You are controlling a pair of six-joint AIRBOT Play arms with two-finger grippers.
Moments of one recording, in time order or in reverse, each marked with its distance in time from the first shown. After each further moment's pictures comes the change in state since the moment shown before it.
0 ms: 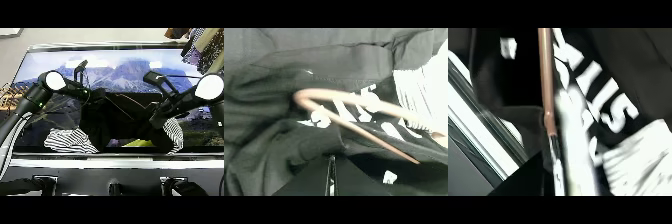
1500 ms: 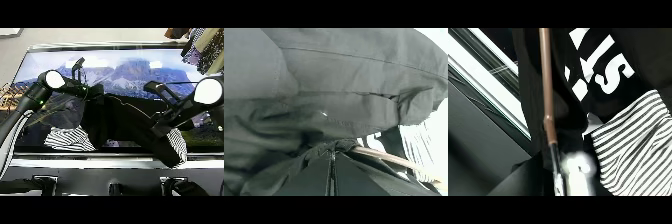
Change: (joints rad) left arm 0.034 -0.024 0.000 0.013 0.069 0.016; right arm 0.039 0.009 -0.002 -0.064 0.174 0.140
